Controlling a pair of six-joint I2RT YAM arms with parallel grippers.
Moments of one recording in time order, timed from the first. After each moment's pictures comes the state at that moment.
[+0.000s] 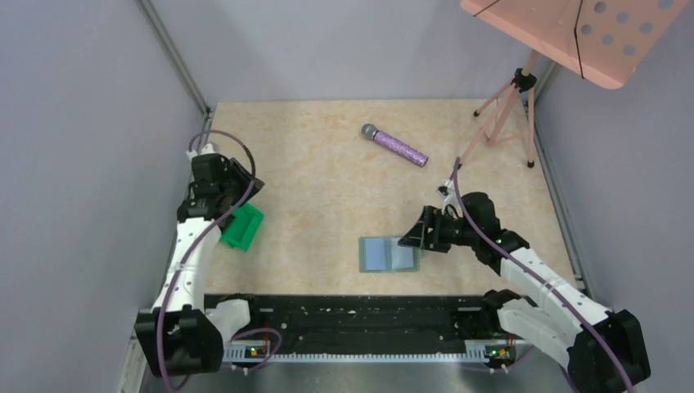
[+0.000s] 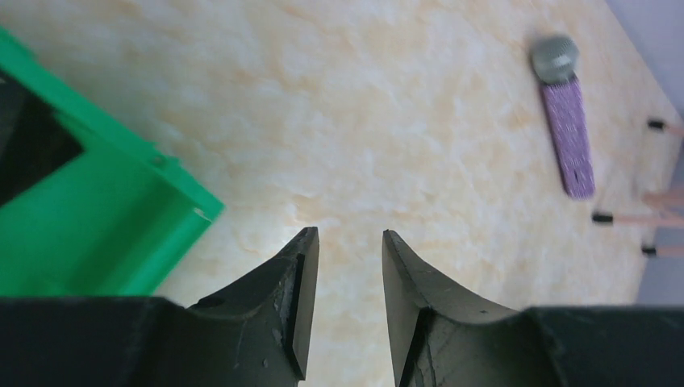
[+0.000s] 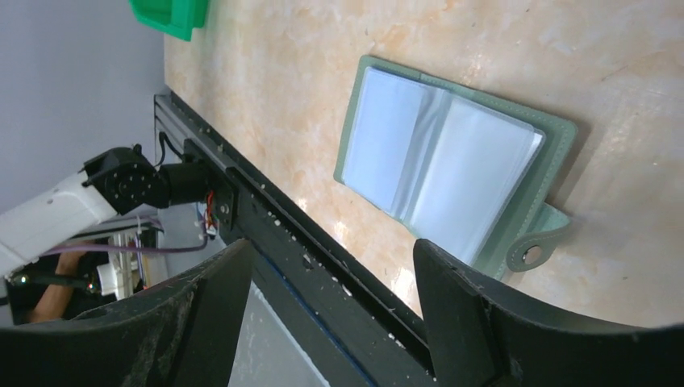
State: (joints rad) left arm 0.13 1.08 0.89 -0.47 0.13 -0.62; right arm 0.41 0.90 0.47 -0.23 -0.60 0.65
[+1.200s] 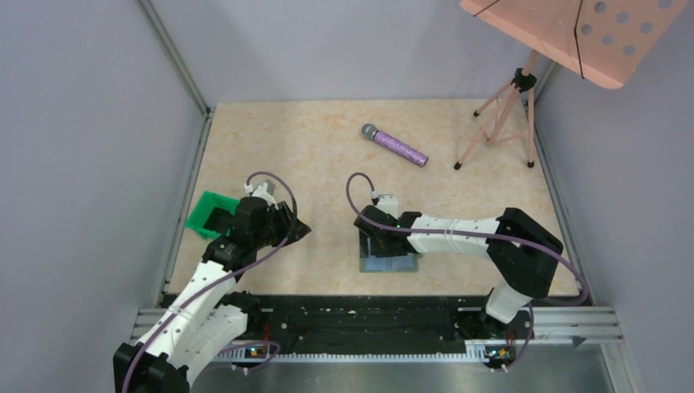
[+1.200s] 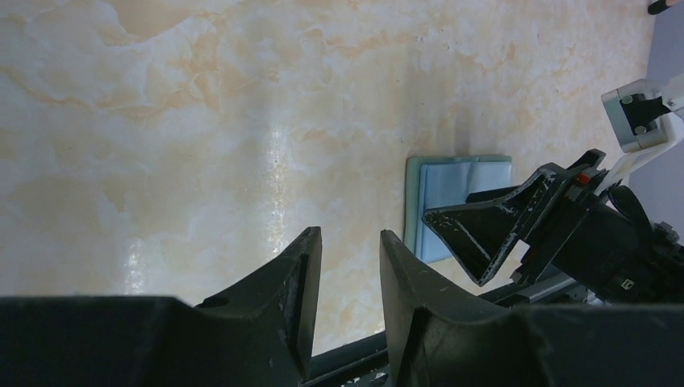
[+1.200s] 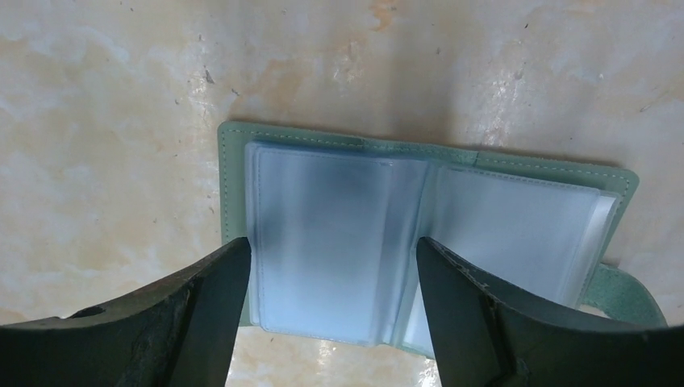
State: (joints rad) left arm -0.35 0.77 0.54 -0.42 0.18 -0.71; right arm 1.02 1.63 0.94 -0.45 0.30 0.88
